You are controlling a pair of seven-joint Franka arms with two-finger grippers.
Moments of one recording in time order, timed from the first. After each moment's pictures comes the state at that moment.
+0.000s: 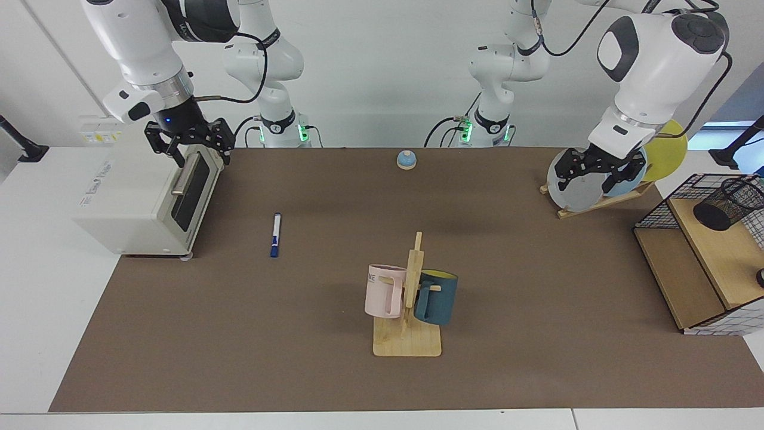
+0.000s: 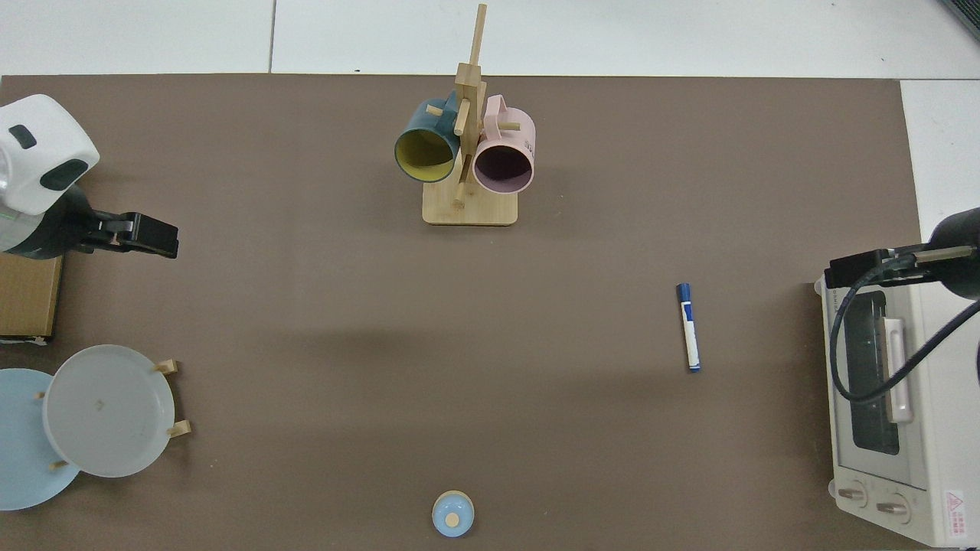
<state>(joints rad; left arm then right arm) -0.10 0.08 0.06 -1.58 -0.01 1.67 0.08 -0.07 -0.07 0.06 -1.70 0.01 1.64 -0.06</state>
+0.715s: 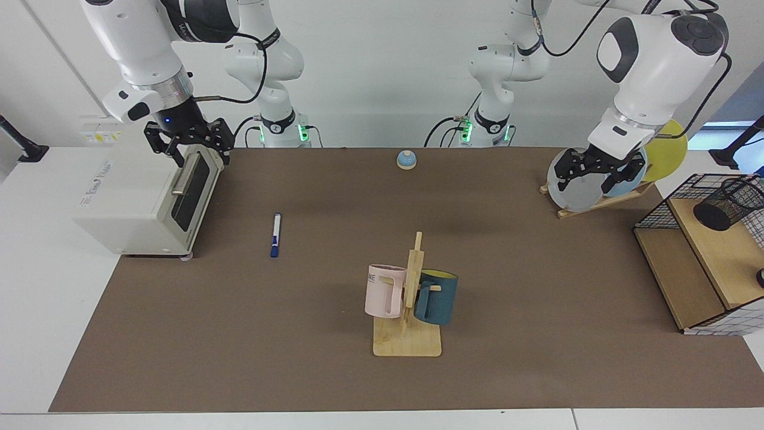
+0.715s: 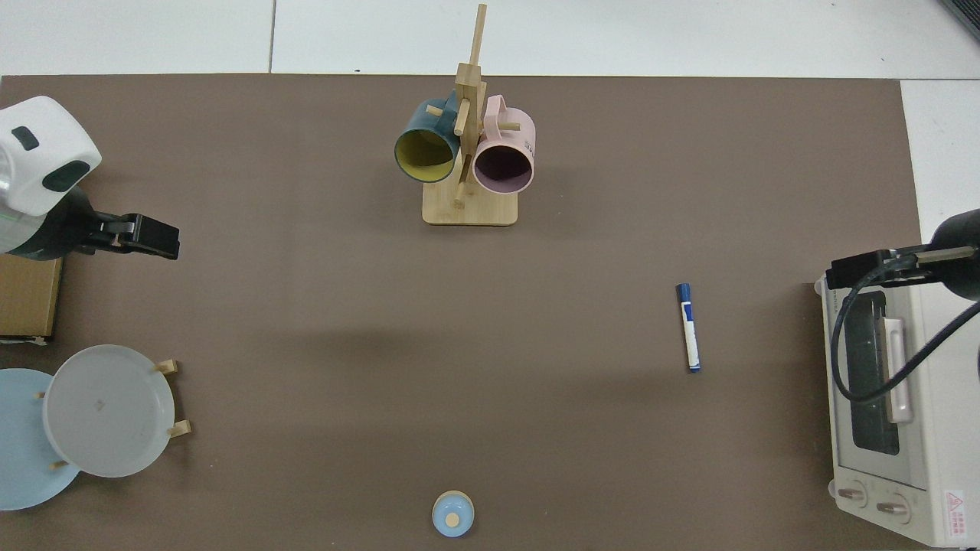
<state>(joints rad) -0.10 0.08 0.06 -1.59 -0.01 1.67 0.08 -0.07 -0.07 0.06 -1.70 0.01 1.64 -0.06</state>
